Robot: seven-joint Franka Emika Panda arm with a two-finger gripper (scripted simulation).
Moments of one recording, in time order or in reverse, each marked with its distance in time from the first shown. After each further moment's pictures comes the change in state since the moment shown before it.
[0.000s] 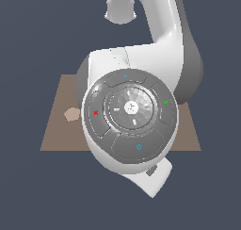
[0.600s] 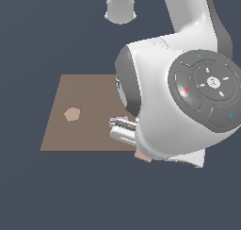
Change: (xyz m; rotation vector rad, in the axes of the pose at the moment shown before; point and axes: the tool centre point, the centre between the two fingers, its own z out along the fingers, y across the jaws) arm 0.059 0.034 -0.001 -0.001 0.000 -0.387
